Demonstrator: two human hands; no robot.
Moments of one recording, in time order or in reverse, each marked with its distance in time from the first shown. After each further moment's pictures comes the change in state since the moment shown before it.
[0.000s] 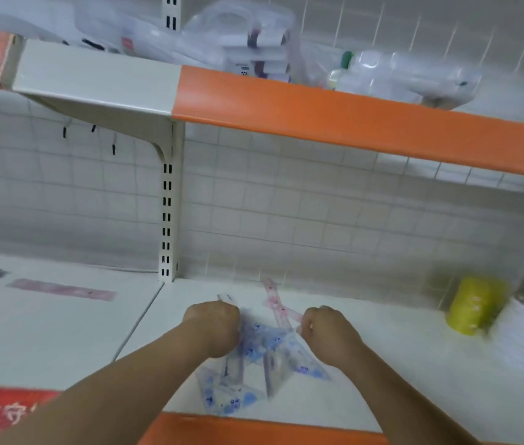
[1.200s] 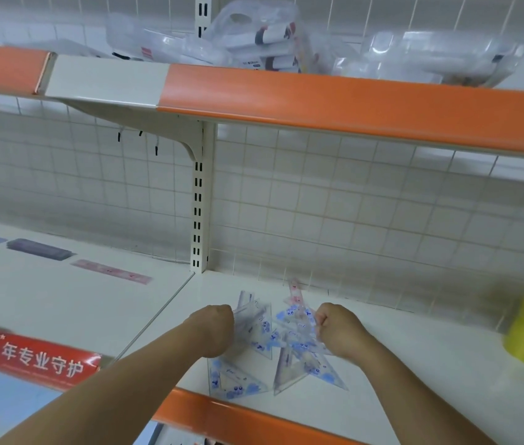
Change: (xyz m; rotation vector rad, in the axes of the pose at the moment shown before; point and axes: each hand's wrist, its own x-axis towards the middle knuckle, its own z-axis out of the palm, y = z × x) left_hand -0.020 -0.004 0.015 -0.257 -0.090 -0.227; right_hand 0.027 0.011 0.009 0.336 -0.203 0.030
